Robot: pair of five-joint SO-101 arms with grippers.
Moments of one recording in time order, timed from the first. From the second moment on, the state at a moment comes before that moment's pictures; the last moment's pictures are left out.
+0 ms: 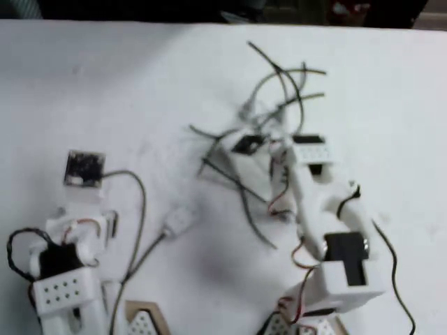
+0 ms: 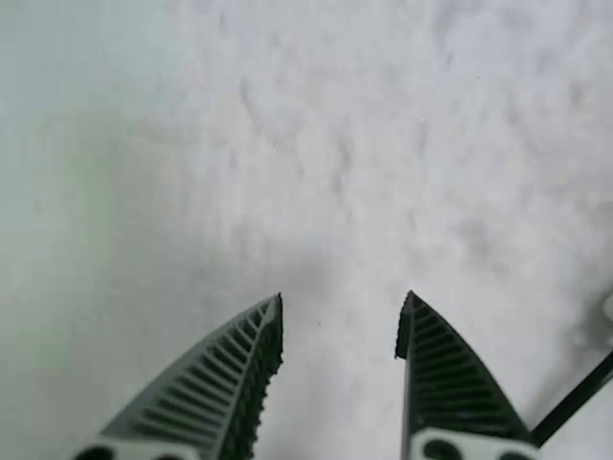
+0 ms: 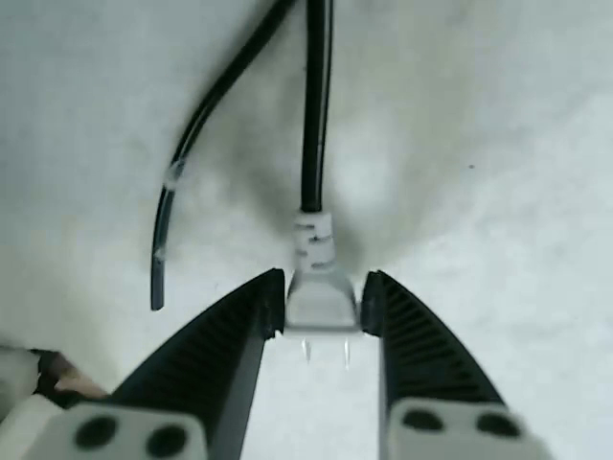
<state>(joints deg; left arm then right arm) -23.3 -73.5 78.3 63.1 -21.0 -6.4 4.2 27.5 76.7 52.7</state>
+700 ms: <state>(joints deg) -23.3 -73.5 78.3 63.1 -21.0 -3.8 9.7 23.7 77.3 52.8</state>
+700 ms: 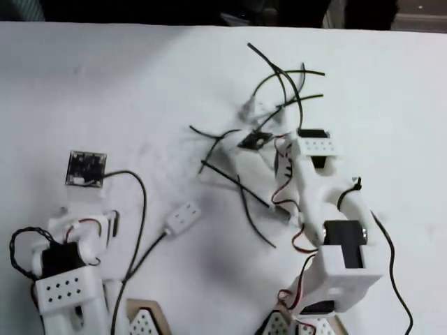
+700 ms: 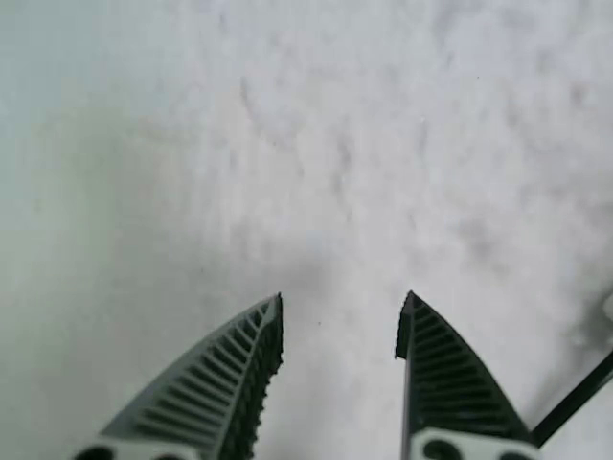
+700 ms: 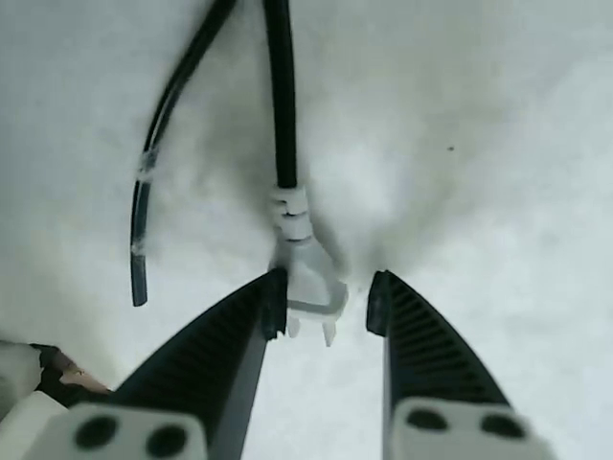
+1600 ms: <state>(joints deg) -23.3 -73.5 78.3 63.1 -21.0 -6.6 9.8 29.1 72.1 52.4</state>
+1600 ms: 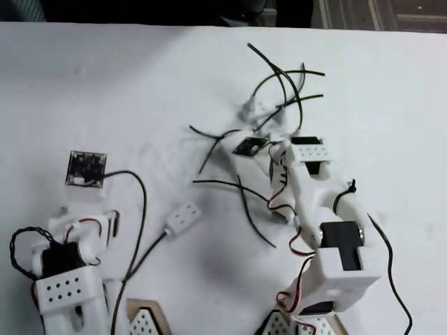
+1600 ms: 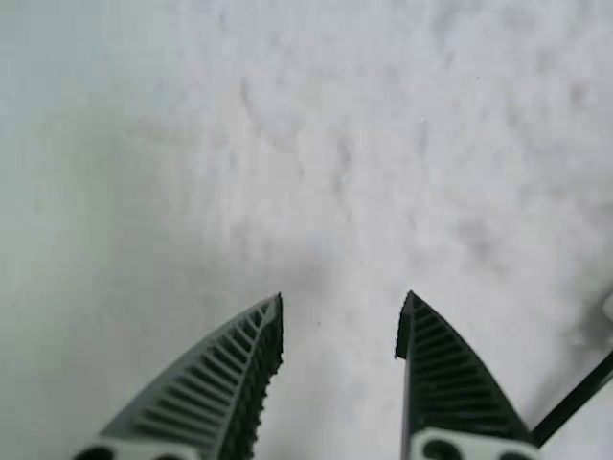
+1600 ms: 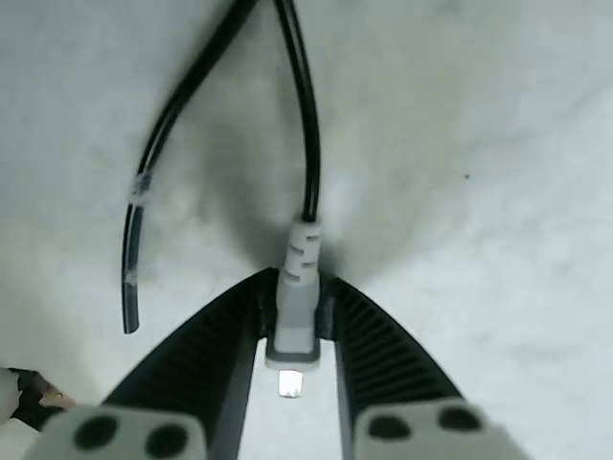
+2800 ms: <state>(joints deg) -19.9 -73.5 78.3 62.1 -21.0 -20.3 -5.3 18.7 94.2 52.4</state>
